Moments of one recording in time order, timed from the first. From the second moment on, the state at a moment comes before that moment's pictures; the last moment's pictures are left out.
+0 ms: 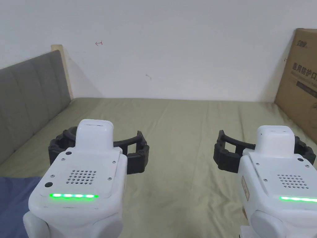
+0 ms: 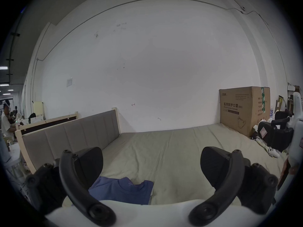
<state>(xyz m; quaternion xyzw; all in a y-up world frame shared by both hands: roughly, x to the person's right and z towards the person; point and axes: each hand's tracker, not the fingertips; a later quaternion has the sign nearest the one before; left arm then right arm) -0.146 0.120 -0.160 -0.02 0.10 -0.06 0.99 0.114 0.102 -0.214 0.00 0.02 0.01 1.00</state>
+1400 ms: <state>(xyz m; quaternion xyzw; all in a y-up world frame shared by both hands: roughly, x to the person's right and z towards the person) -0.283 0.122 -0.081 -0.08 0.28 -0.01 0.96 -0.061 0.091 -0.234 -0.08 0.26 0.01 0.96</state>
